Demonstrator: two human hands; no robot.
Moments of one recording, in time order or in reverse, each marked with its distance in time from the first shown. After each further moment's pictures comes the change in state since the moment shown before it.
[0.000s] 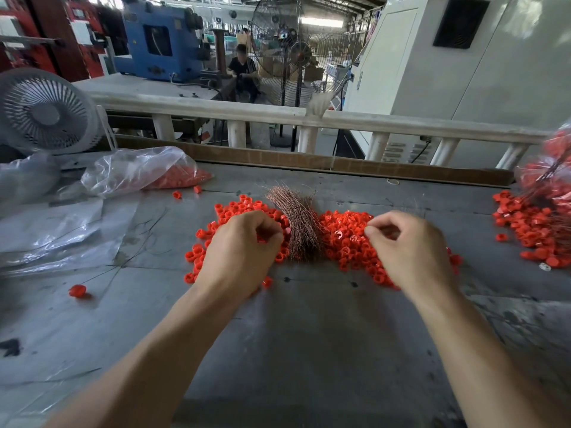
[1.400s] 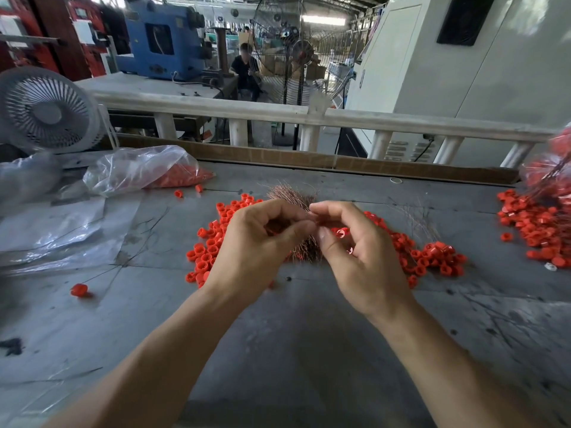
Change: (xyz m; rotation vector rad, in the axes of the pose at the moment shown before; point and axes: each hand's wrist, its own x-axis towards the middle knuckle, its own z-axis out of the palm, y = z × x) left_hand -0.008 0.019 -0.004 -0.614 -0.129 0.195; right_hand -0.035 -0.050 0.017 0.554 -0.213 -0.326
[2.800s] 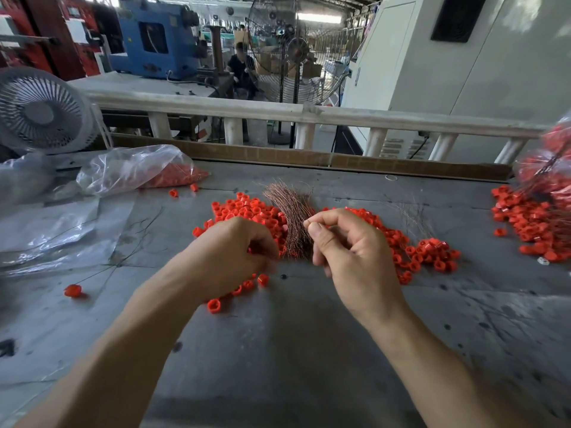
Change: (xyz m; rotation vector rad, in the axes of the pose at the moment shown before) left_hand 0.008 -0.012 -0.037 0.734 -0.314 -0.165; right_hand -0.008 0.000 0.009 0.217 0.050 0.146
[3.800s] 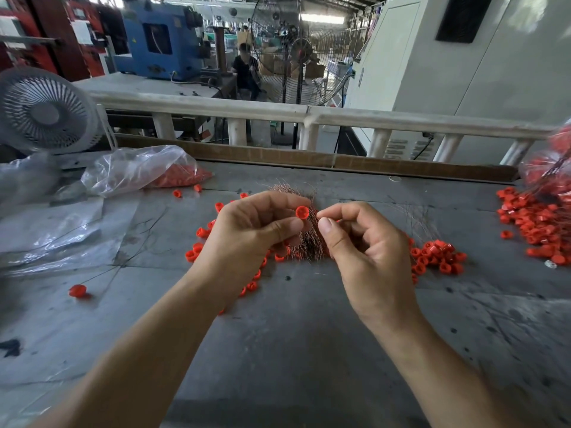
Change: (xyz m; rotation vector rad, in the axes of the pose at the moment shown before) left_hand -0.006 0.029 0.007 -1.064 0.132 0.065; right_hand -0.005 -0.016 -0.003 0.034 0.081 -0.157
